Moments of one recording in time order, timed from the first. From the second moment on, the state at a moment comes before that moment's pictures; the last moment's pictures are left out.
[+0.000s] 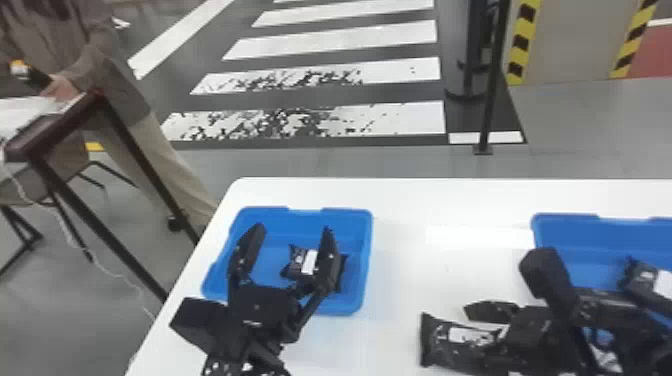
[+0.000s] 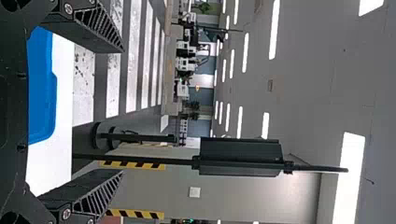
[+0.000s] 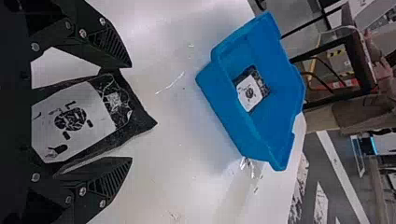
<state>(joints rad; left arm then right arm) 0.58 0.01 0.01 -2.04 0.06 -0.24 -0.07 0.02 -0.36 0.38 -1.79 -0.09 0.72 0.74</state>
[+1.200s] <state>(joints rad) 0.58 0.01 0.01 -2.04 0.06 -0.25 -0.07 0.04 -0.36 0.35 -1.92 -0.06 0.79 0.69</state>
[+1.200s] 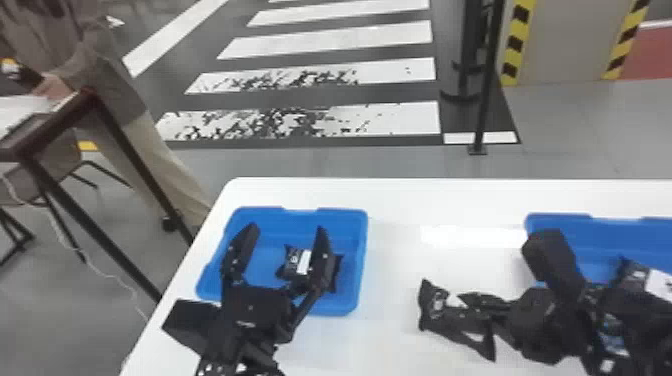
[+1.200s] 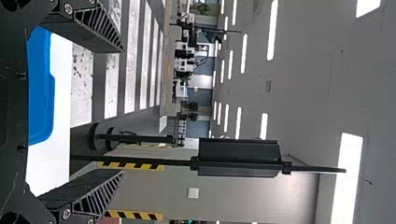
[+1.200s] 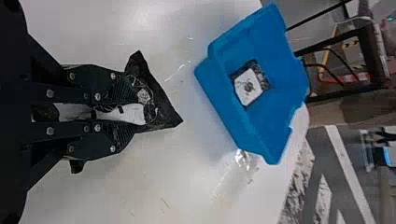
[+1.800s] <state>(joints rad) 0.58 0.01 0.01 -2.04 0.06 -0.26 -0.07 0.19 -0.31 -0.08 -2.00 0.12 0.73 0.59</state>
